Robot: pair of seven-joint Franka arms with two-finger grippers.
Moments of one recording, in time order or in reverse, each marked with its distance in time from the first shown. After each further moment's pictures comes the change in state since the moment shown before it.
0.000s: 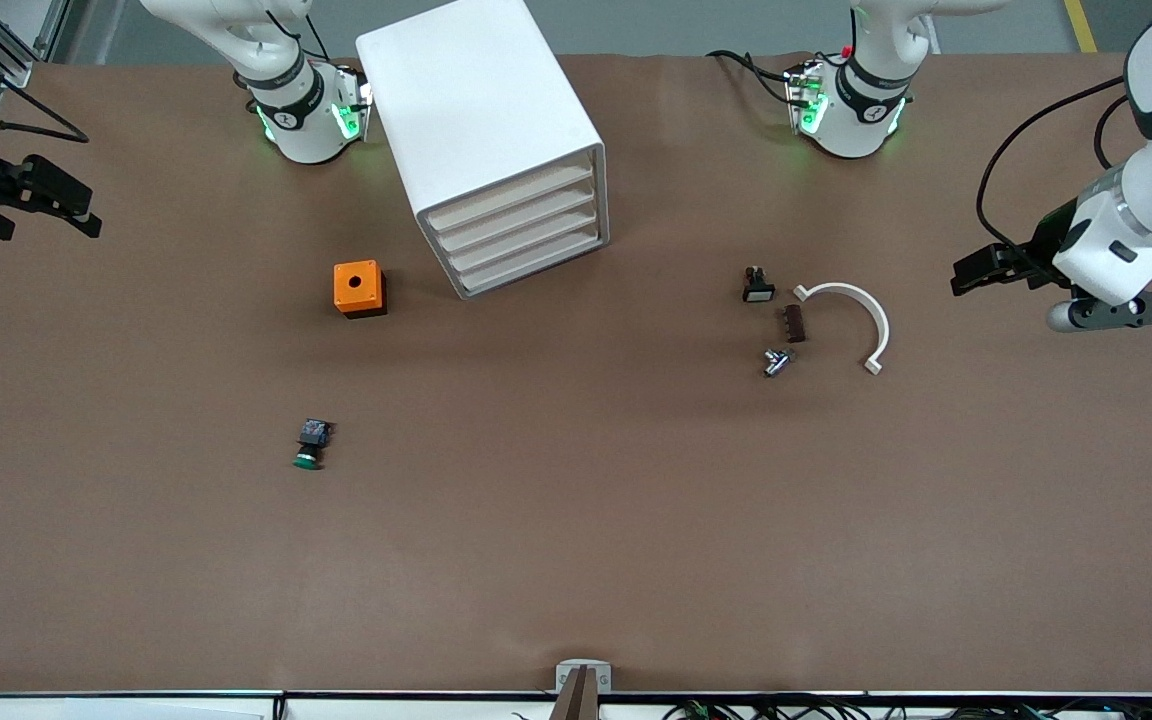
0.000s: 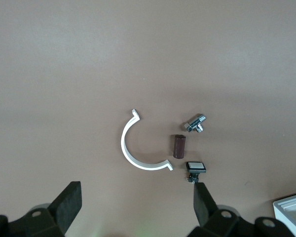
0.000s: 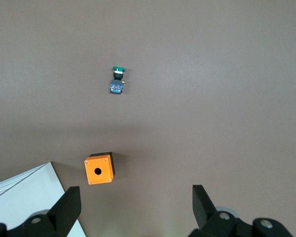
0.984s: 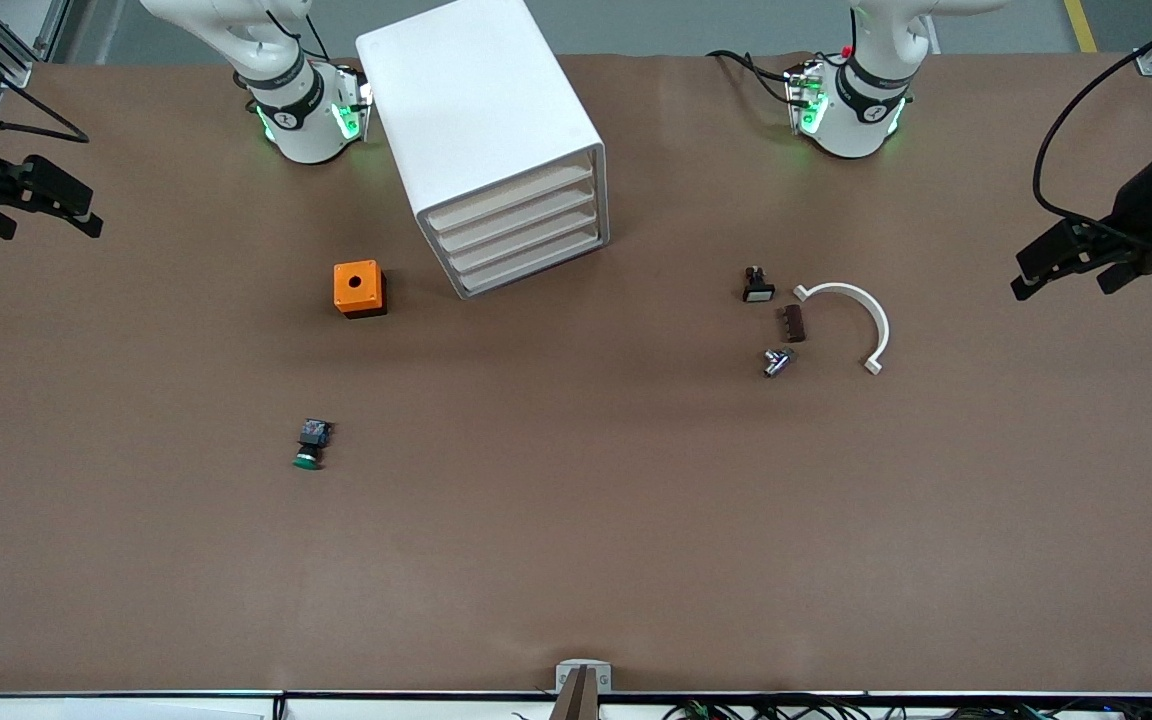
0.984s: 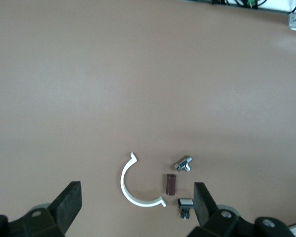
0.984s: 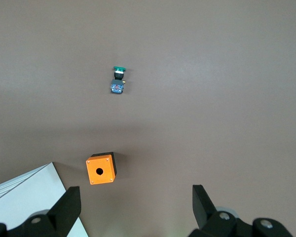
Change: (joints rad) left arm 0.002 0.039 0.000 0.218 0.013 0.034 0.000; right arm 0.000 0.000 -0.001 0.000 0.004 -0.001 0.008
